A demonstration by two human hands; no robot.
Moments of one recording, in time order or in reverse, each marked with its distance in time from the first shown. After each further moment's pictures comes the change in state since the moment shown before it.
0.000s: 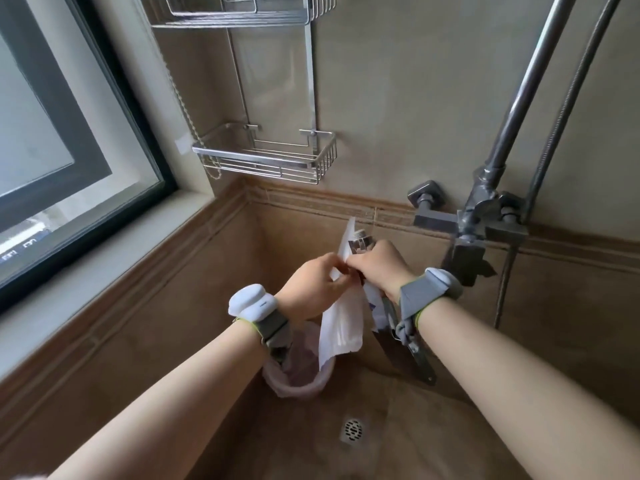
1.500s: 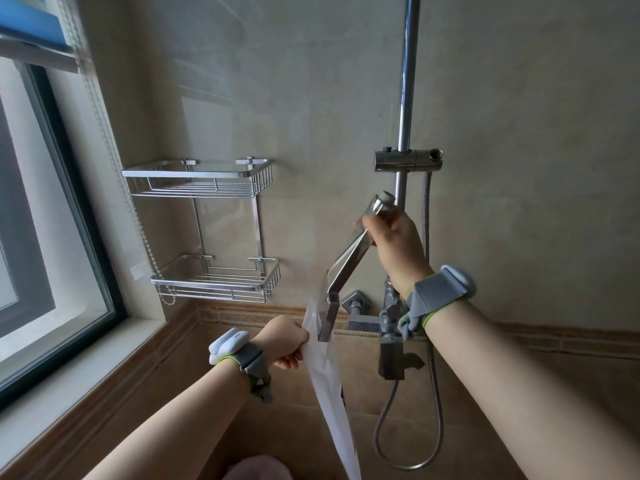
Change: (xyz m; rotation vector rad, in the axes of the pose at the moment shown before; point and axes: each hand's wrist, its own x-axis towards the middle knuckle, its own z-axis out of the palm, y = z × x) left_hand 0.034 0.085 -0.040 -0.040 -0.158 -0.253; right_hand -0.061 -0.127 -0.153 0.355 0.504 -0.630
